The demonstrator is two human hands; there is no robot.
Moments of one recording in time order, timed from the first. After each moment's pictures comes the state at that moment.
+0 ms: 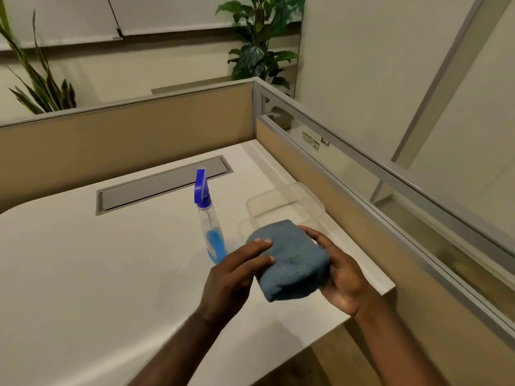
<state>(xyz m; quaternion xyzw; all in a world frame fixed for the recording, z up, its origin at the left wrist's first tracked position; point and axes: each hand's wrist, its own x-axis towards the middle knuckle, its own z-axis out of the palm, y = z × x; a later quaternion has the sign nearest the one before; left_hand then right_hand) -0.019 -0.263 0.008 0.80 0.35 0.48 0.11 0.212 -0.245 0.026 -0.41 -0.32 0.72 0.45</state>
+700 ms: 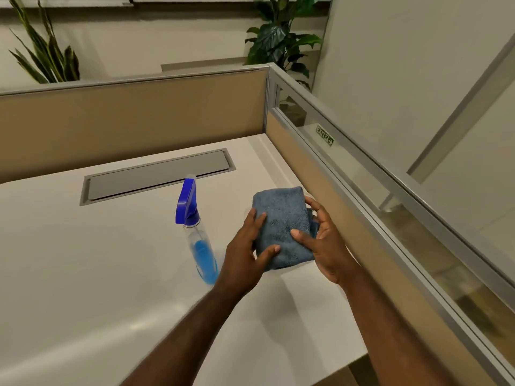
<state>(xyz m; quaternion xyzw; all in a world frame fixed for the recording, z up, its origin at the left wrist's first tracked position) 0.028 -0.163 0.007 0.64 0.55 0.42 0.34 0.212 -0.120 0.014 -0.43 -0.51 0.59 0.46</state>
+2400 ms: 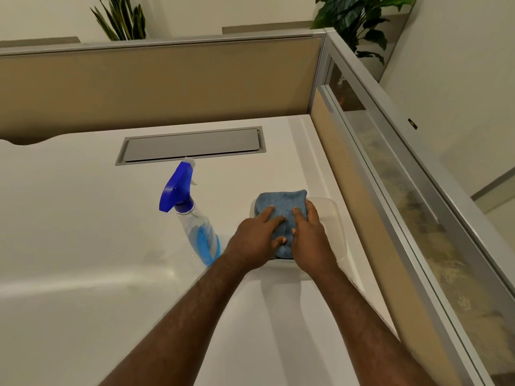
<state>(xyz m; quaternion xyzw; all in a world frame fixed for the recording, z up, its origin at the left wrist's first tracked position) 0.048 -0.094 -0.024 0.70 0.68 0.08 0.19 0.189 -0.049 -0.051 -0.51 -0.81 0.21 0.21</state>
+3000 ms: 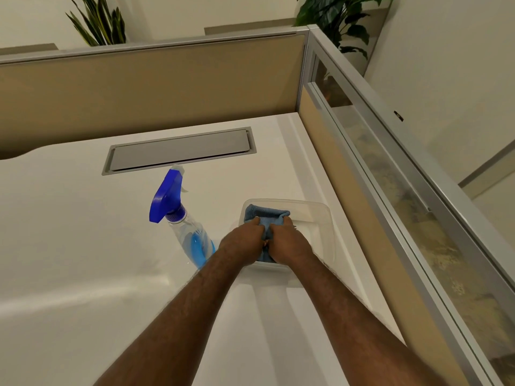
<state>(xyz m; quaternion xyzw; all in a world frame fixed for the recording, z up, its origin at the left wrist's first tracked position) 0.037 -0.074 -0.035 0.69 0.68 -0.06 0.23 0.151 -0.041 -0.067 -0.57 -0.77 0.28 -0.03</state>
